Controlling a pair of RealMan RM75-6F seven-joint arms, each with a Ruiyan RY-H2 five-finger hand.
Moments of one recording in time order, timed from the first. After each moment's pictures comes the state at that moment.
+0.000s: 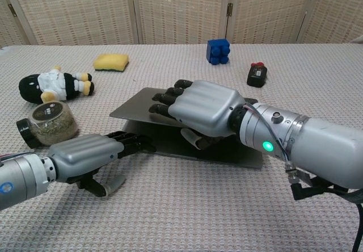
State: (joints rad) left arm -0.61 -1.65 -0.02 -1.42 1.39 0.84 0.28; right arm 0.89 -1.73 0.08 -1.50 -1.17 0.94 -0.94
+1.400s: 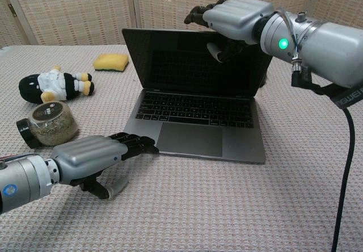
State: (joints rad) left arm -0.64 -1.65 0.00 -1.46 1.33 0.86 0.34; right arm 0.96 -1.57 0.28 -1.44 -1.00 0.97 -0.80
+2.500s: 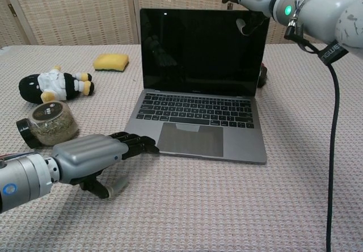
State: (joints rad) left arm -0.65 -1.65 0.01 -1.48 1.31 0.88 0.37; right arm 1.08 -1.60 0.34 -1.09 -0.74 0.84 -0.71
